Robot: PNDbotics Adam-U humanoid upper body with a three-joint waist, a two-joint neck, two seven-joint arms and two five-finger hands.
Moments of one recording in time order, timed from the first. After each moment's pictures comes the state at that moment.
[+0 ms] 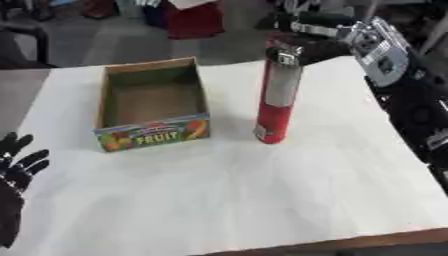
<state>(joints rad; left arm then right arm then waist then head) -0.03 0.17 0.13 -1.72 0.21 -0.10 -0.17 -1.05 -0.42 0.19 -0.92 0.56 -0.58 0.59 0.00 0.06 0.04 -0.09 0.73</state>
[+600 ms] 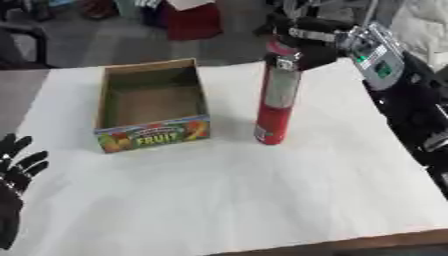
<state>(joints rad) -0.03 0.17 0.13 -1.72 0.21 -0.10 -0.17 -1.04 -0.41 0.18 -0.89 0.60 -0.58 0.60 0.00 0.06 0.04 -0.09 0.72</state>
